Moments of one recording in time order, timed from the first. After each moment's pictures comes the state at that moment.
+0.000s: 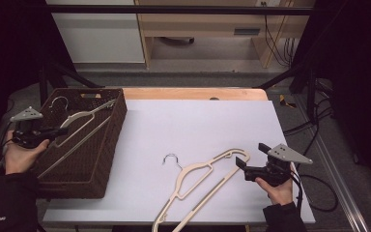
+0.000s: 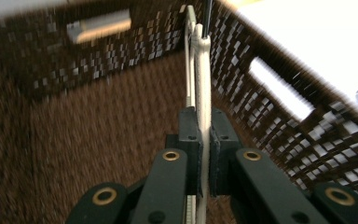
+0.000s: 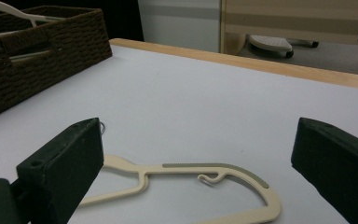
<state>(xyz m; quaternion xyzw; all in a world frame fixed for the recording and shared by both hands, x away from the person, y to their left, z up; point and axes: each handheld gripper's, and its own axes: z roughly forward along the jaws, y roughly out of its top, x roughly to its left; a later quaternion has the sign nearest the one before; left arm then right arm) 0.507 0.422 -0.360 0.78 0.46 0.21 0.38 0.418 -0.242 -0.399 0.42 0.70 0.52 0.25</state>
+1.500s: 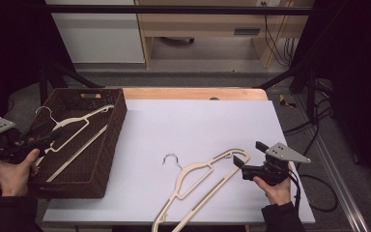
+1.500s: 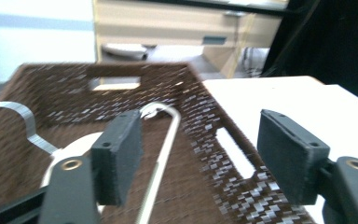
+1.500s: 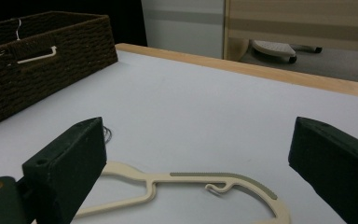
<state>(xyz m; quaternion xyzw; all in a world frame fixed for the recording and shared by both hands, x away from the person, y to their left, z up) 0.439 0.402 -0.330 0.65 0.47 0.27 0.53 0.418 -0.235 -0.392 0.41 0.70 0.53 0.25</state>
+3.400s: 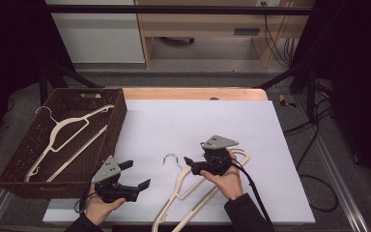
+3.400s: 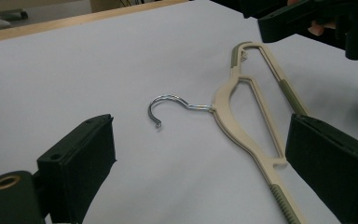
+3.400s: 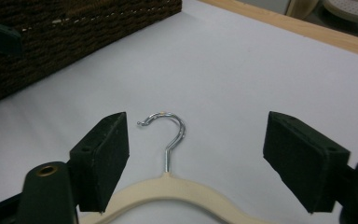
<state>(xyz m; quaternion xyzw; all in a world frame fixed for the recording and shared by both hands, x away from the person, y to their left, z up) 0.402 0.216 -0.427 0.78 0.33 0.16 0.51 0.458 -0.102 -0.406 0.35 0.80 0.45 0.18</state>
